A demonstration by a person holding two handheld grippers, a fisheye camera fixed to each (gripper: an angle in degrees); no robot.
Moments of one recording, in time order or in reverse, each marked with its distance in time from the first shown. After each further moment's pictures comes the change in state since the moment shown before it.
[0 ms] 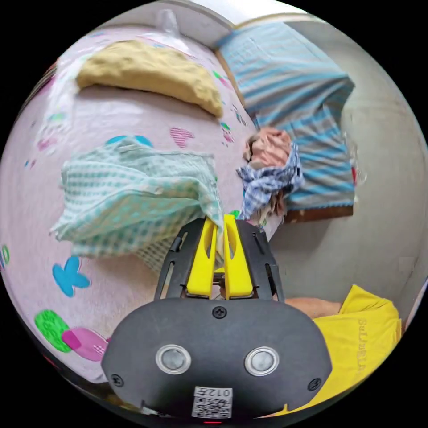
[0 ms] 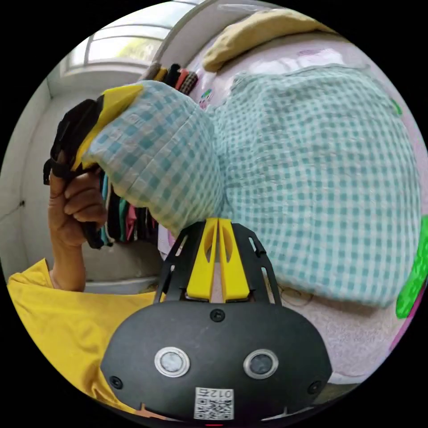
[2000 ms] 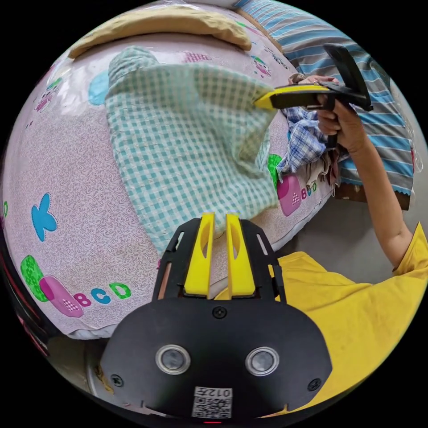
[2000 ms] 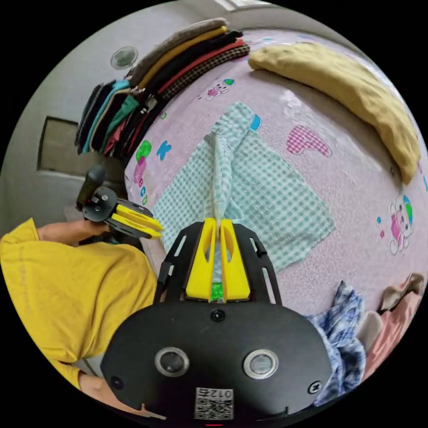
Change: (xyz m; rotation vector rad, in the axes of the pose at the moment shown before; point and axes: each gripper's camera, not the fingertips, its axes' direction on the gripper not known) left arm -0.021 -0.045 0.312 -0.248 -0.309 -0.094; right arm -0.060 -0.179 -0.191 -0.409 0.293 -0.556
